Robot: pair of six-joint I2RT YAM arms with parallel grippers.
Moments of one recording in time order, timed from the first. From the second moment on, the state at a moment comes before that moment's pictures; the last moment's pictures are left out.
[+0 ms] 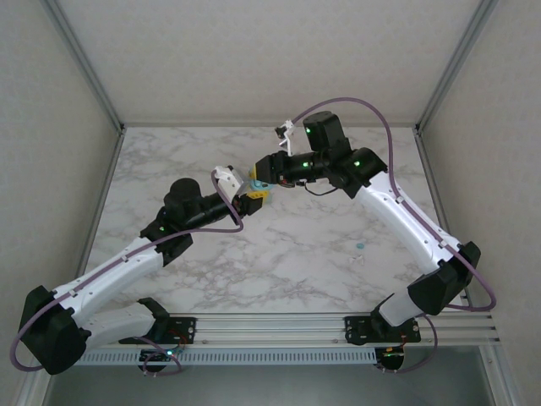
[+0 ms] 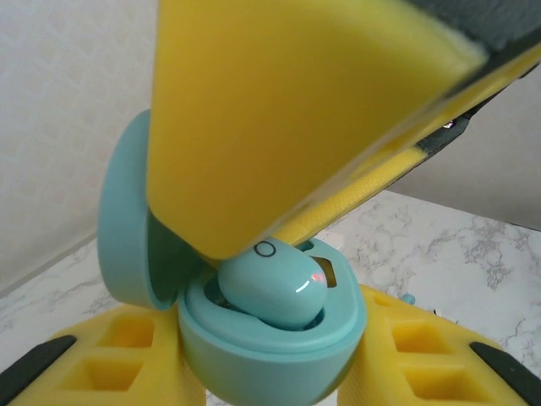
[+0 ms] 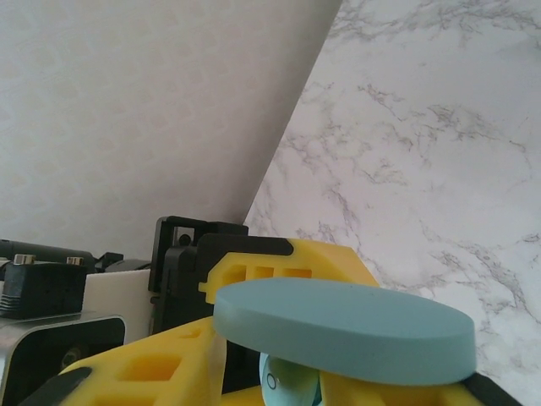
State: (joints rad) left arm -0.68 1.09 0.78 0.24 0.34 0.07; right arm 0.68 1.52 1.65 -0.73 -0.65 0.64
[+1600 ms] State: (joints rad) left arm -0.68 1.00 0.75 0.31 0.28 0.05; right arm 0.05 1.47 0.79 -0.77 -0.18 0.59
